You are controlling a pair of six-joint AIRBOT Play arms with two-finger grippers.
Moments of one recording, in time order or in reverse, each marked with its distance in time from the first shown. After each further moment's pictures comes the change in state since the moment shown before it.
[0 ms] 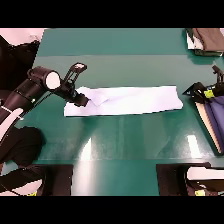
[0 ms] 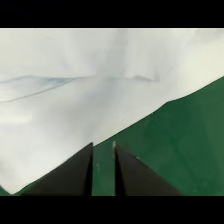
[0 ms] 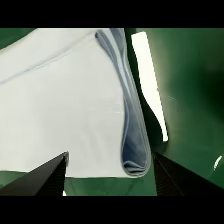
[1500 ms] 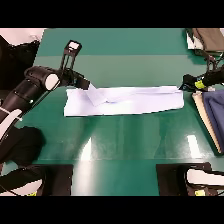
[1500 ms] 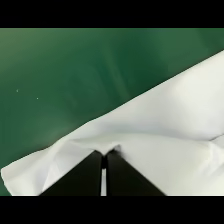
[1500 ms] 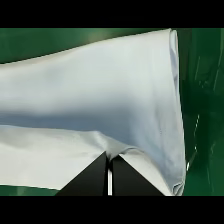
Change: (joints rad) left arm 0.000 0.008 -0.006 0.183 0.404 -0.045; right arm 0.246 0.091 0.076 -0.201 -0.089 0.195
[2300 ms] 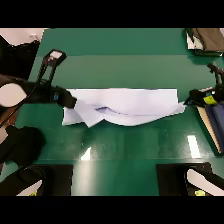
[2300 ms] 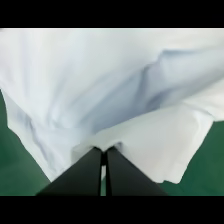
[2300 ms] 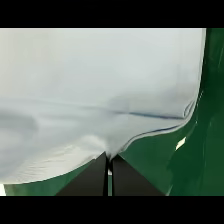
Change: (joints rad) left arm -0.042 0.319 -0.051 -0.071 -0.400 -0.041; right arm -0.026 0.284 -0.183 0.001 0.194 -0.054
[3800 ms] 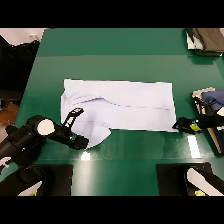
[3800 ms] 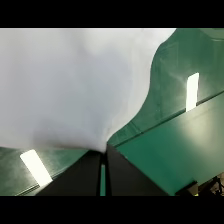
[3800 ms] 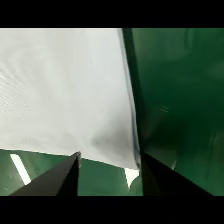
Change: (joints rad) left arm -0.083 0.056 -0.569 -0.438 0.006 -0.090; right arm -0.077 0.101 -0.528 -0.005 -0.235 -0.082
